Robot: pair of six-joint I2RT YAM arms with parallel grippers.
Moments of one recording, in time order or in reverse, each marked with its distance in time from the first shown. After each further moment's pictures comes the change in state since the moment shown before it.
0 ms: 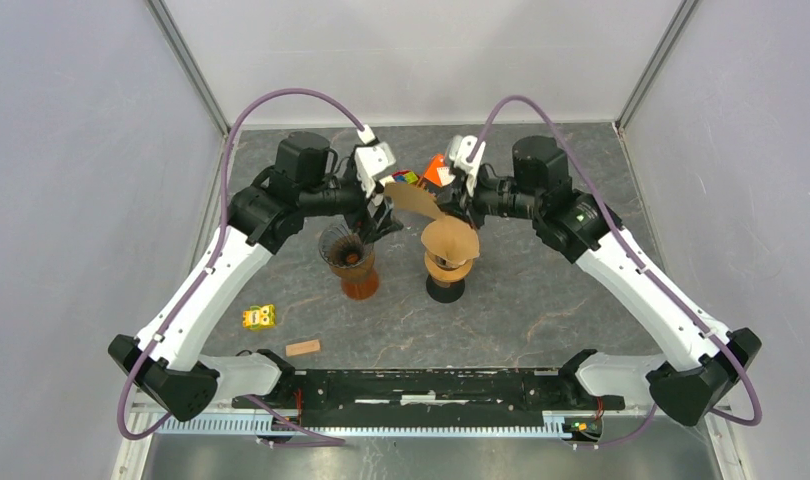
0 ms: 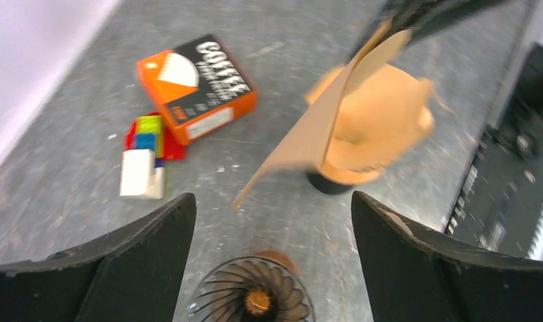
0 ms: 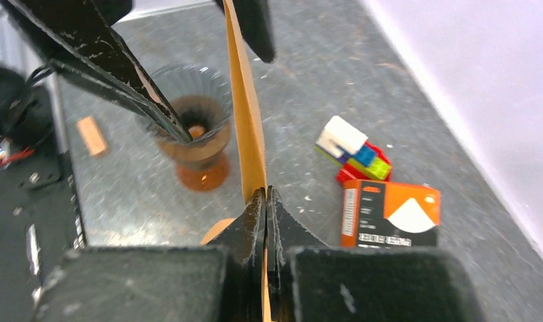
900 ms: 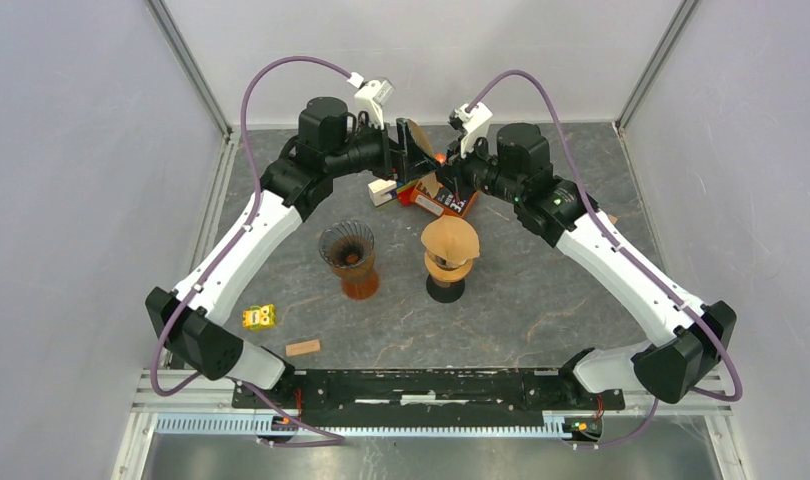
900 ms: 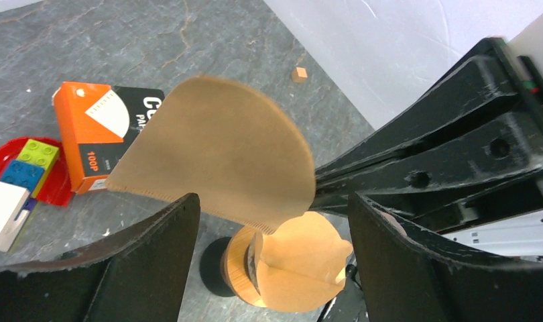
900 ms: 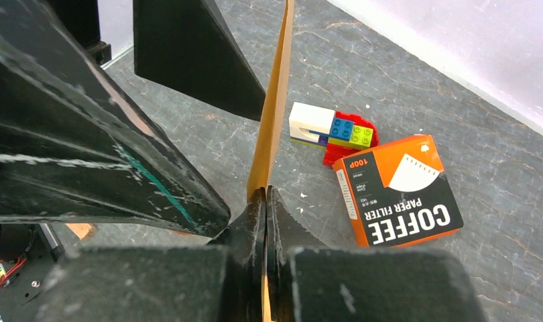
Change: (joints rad) left arm 0.018 0.220 0.108 0.349 -0.024 -0.724; right arm -0.002 0.116 0.041 0.132 0.315 0.336
